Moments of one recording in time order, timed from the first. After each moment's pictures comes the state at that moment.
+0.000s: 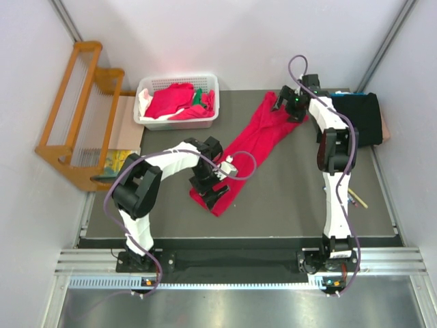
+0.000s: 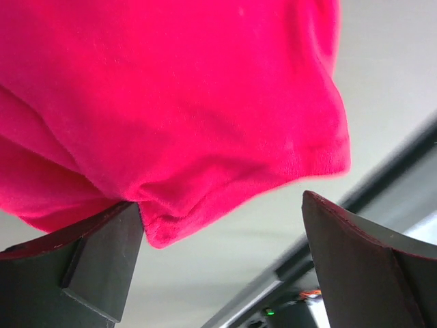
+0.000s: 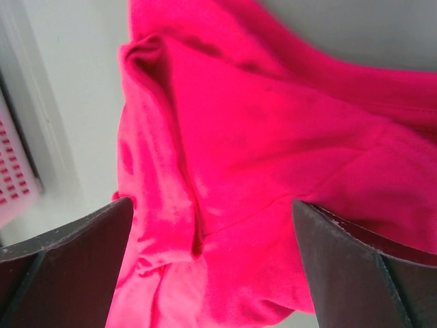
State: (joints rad) left arm -0.62 1.87 1.26 -0.96 0.28 0.39; right arm 0.05 2.52 2.27 -0.63 -0.38 0.50
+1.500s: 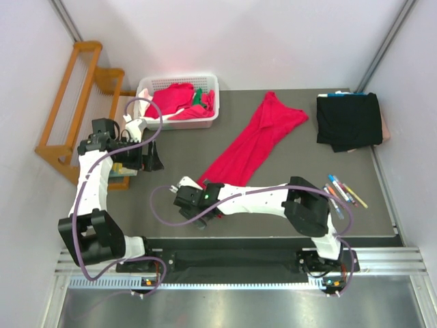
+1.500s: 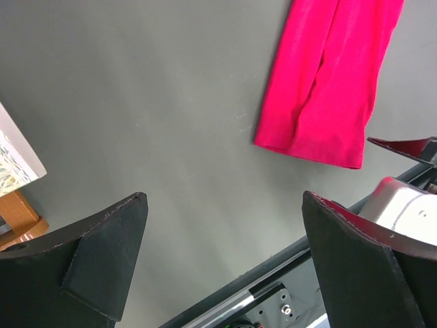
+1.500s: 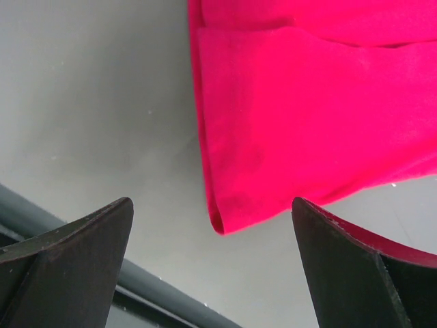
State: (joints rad) left arm 0.22 1.34 1.19 -0.96 0.62 0.31; right arm 1.30 2.00 1.54 -0.76 0.39 0.30
